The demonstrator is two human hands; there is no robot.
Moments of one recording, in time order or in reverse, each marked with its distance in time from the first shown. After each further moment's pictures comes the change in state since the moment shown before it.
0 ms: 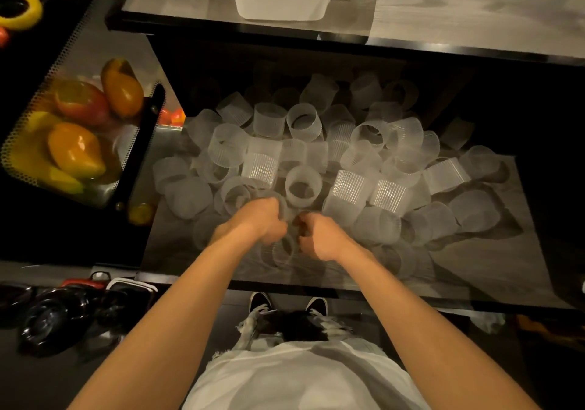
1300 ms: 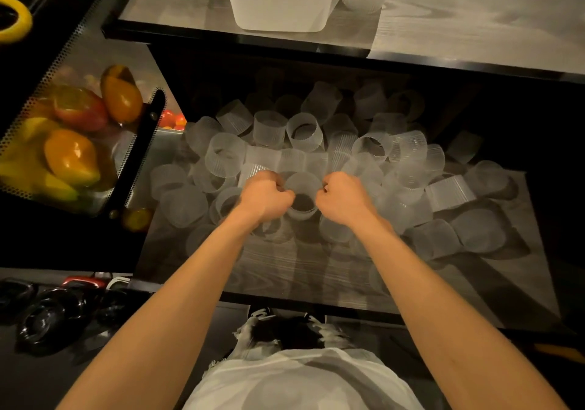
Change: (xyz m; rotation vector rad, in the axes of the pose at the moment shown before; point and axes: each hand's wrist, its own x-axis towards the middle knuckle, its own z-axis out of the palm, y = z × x) left_hand 0.026 0.027 -0.028 -0.467 0.348 -0.033; right_hand 0.020 -0.018 -0.084 -0.080 0.335 0.098
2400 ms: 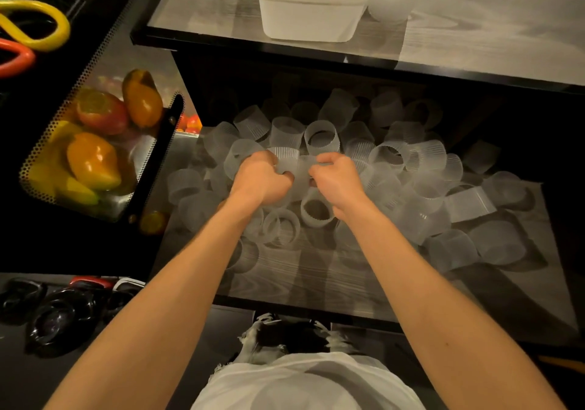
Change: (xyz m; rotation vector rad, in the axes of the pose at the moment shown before) left_hand 0.028 -0.009 -0.046 0.042 0.135 0.024; right_hand 0.035 -0.051 0.016 0.745 0.062 0.198
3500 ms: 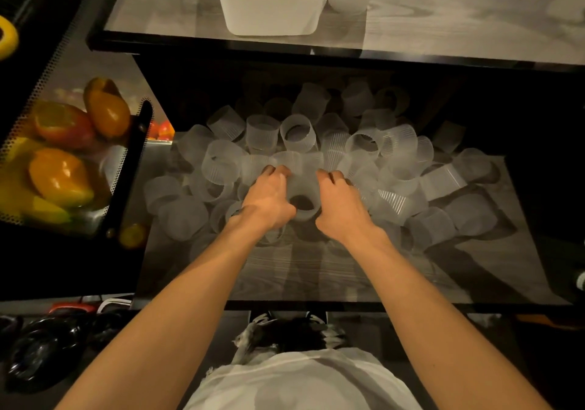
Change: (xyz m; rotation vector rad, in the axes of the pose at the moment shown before) left_hand -0.012 -0.002 0.053 0.276 -0.138 0.280; right_hand -0.037 0.051 -0.030 -0.936 0.036 -0.352
